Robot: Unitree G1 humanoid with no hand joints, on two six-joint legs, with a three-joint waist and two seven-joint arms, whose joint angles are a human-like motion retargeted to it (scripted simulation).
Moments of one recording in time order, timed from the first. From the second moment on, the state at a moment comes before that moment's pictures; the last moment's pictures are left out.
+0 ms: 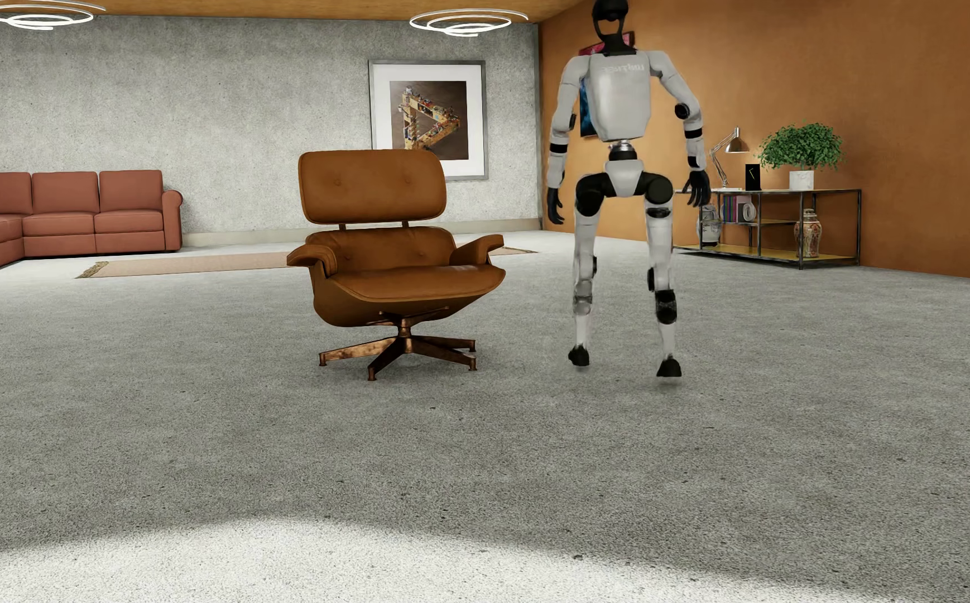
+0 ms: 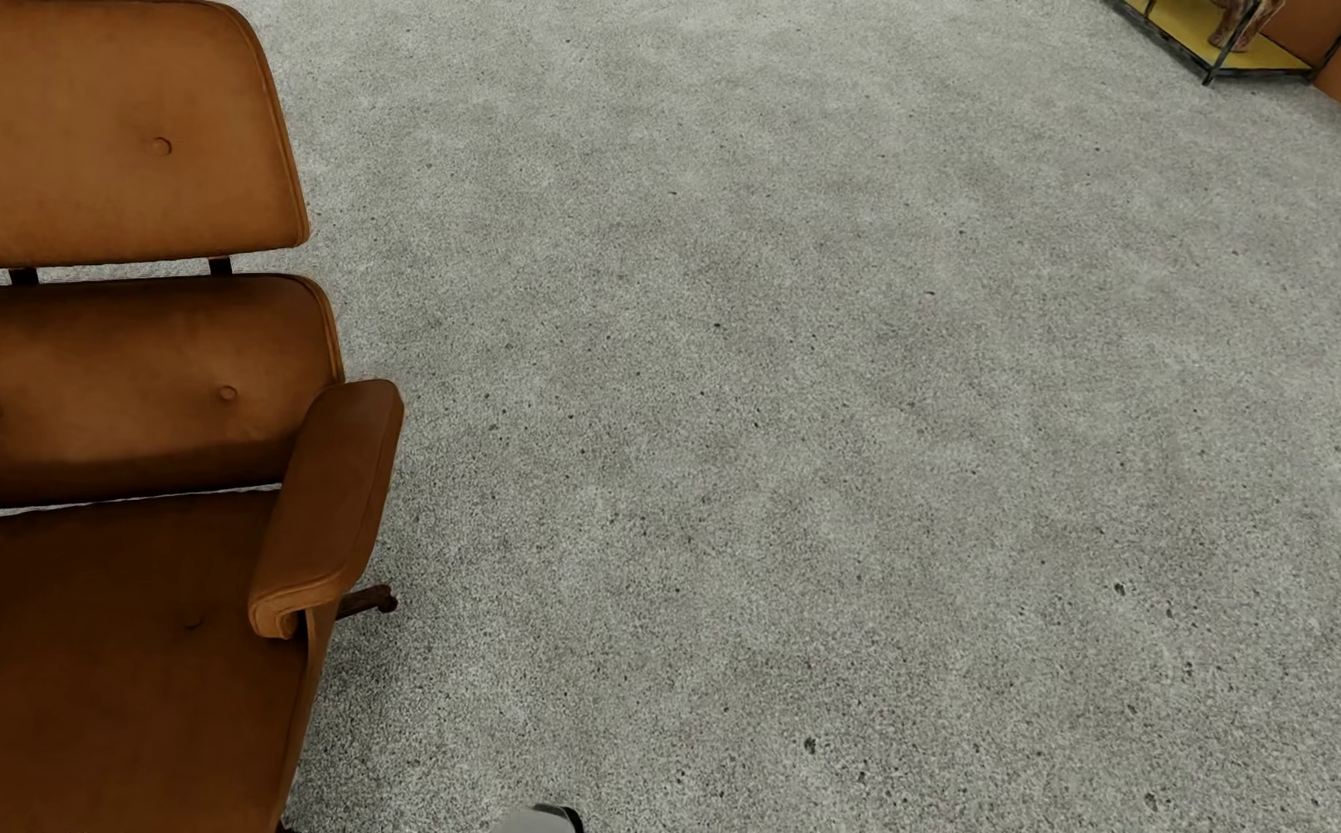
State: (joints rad) body -0.58 0.08 0.24 0.10 0.02 -0.05 0.00 0.00 -0.03 0.56 0.48 0.26 0.20 -0.06 -0.43 0.39 -0.53 0.00 0.00 -0.40 0.47 0.89 0.93 0.00 0.00 0.00 0.00 0.00 0.00
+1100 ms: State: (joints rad) body 0.26 -0.62 -0.11 0.10 0.01 0.03 0.00 0.00 -0.08 0.51 0.65 0.34 0.40 -0.35 0.18 0.39 -0.39 0.00 0.00 -0.46 0.53 1.03 0.92 0.00 0.00 0.00 0.00 0.00 0.00
